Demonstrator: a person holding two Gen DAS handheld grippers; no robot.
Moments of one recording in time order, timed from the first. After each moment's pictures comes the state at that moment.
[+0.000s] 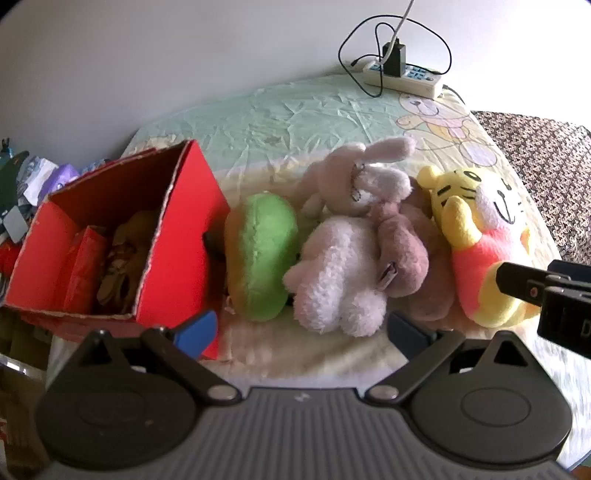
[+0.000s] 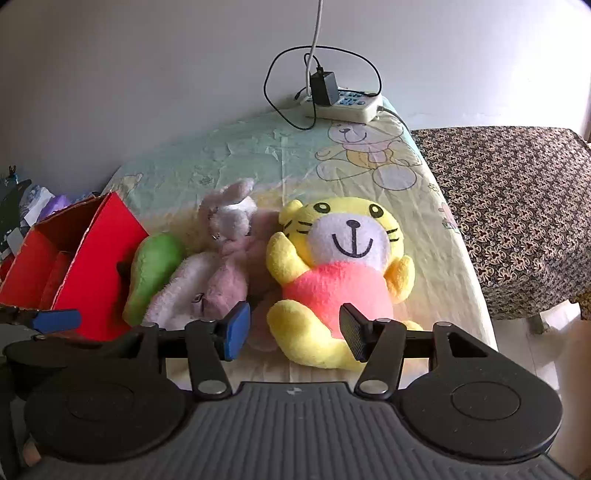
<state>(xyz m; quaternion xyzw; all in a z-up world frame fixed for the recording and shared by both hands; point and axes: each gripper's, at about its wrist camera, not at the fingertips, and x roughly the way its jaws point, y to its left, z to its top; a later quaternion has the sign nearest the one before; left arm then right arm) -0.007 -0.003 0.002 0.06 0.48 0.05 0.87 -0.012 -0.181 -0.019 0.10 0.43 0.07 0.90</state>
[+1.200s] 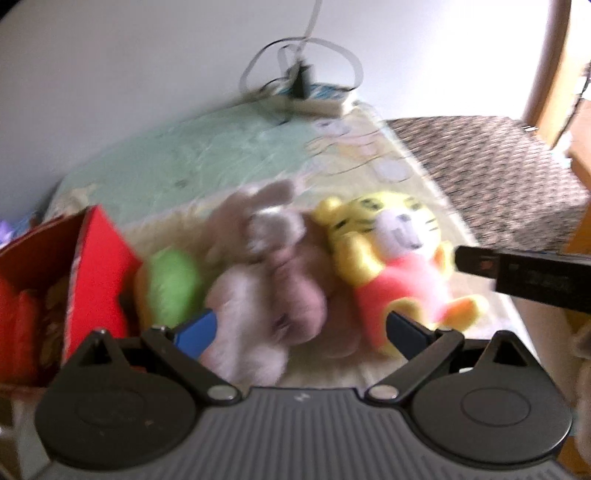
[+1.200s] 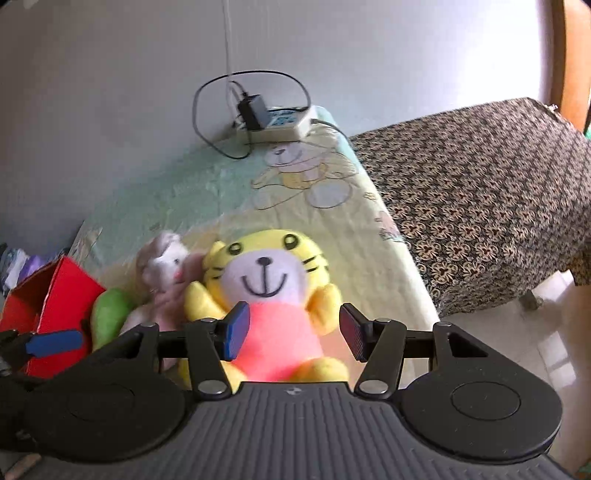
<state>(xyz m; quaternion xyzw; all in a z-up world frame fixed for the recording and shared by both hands) 0.011 -0.037 0.018 0.04 0.45 -0.11 0.89 0.008 -0.256 -0.033 0.18 0.41 0.01 0.90</state>
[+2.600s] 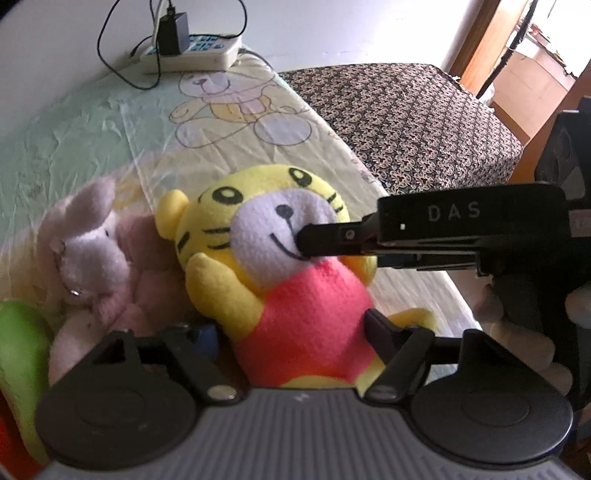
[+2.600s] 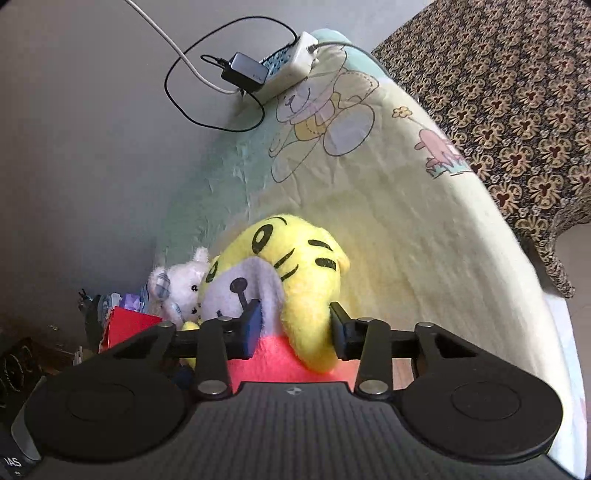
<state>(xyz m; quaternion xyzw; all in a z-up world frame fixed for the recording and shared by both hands) 0.077 -0.107 -0.046 0.07 0.52 -0.23 0.82 0.072 -0.309 -0.108 0.39 0.44 0.14 0.80</state>
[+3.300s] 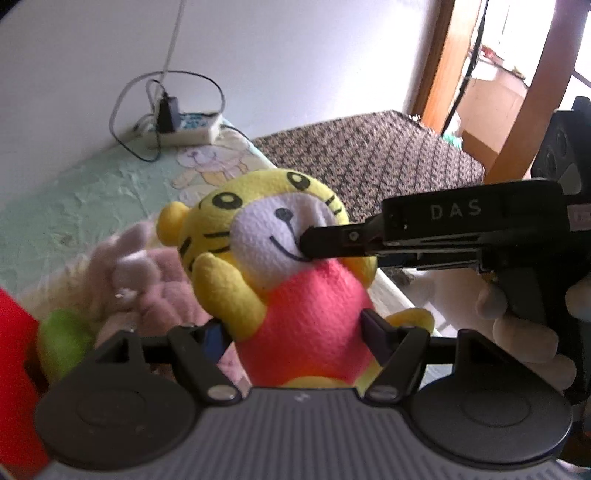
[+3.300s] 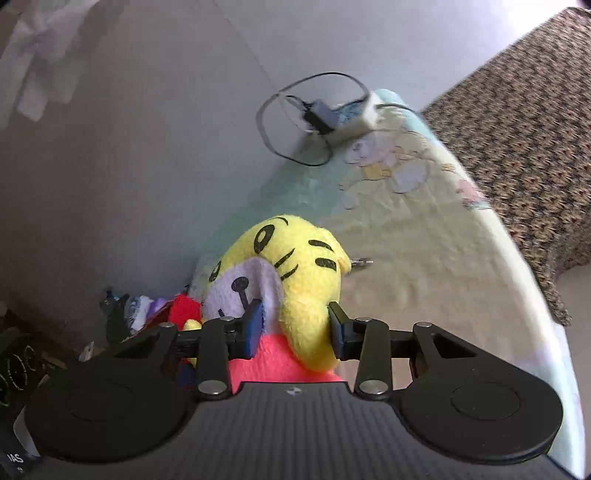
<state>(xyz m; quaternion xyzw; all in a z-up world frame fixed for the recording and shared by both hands) -0.008 -0.089 0.024 0.08 0.42 -0.26 0.87 0.004 -0.274 -0.030 0.36 0.35 0.18 0.85</state>
